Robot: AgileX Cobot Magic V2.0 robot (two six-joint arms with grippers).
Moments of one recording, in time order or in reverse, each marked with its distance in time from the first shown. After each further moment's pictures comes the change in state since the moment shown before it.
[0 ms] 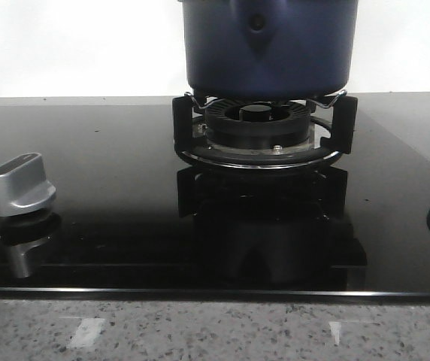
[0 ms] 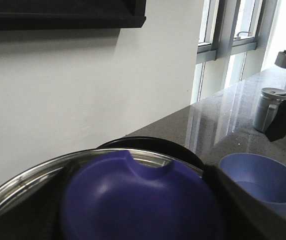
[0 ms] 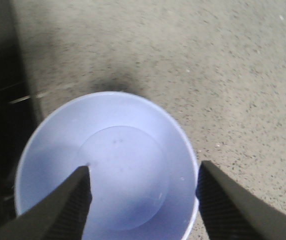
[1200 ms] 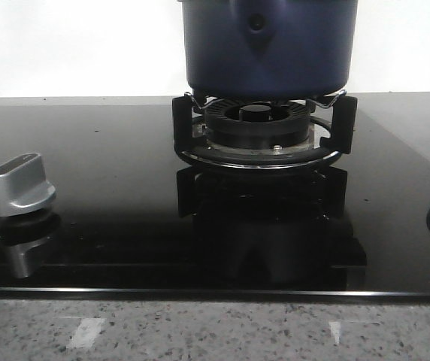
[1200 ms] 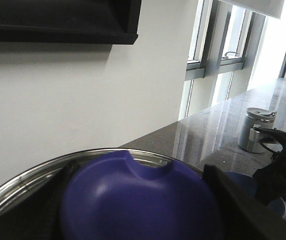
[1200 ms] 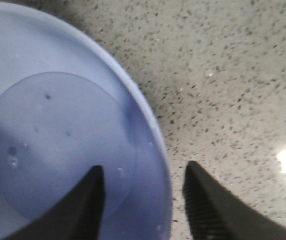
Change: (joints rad) left arm 0.000 0.000 0.000 -0.074 0.034 0.000; right arm -0.102 0.049 0.278 0.119 -0.106 0.019
